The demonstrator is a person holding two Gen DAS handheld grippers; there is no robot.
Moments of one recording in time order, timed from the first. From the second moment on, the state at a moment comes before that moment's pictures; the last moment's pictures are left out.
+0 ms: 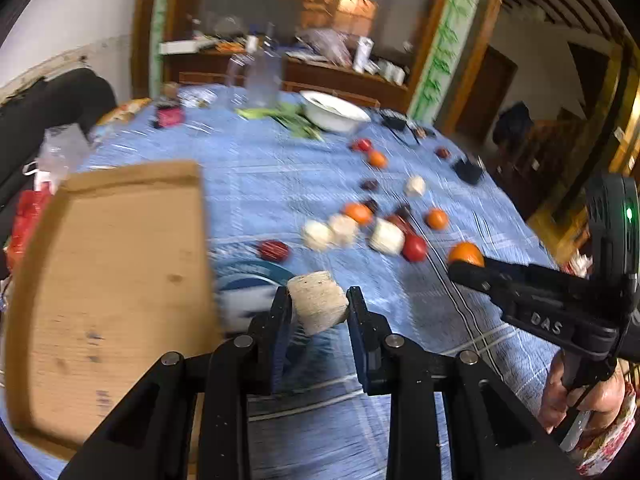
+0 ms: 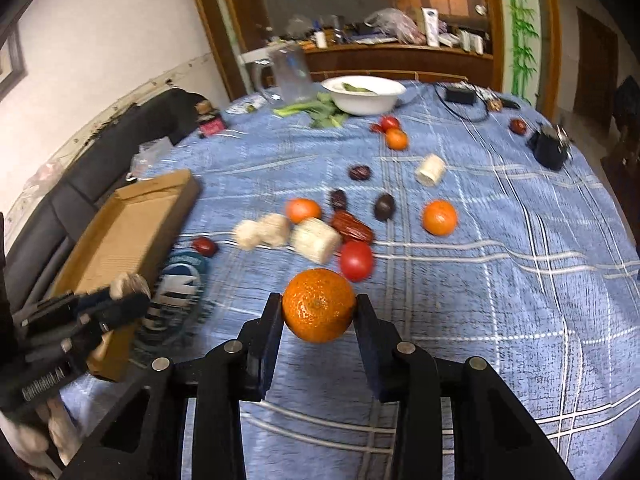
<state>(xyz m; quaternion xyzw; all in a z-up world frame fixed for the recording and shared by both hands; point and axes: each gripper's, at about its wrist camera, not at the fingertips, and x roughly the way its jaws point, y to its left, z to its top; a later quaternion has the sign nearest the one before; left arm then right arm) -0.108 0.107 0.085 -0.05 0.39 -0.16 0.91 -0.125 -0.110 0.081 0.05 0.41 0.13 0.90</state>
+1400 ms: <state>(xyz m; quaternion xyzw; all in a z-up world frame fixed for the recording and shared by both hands) 0.040 0.288 0.063 -0.17 0.45 -0.01 0.87 0.008 0.123 0.062 -0.04 0.43 0.26 0.87</state>
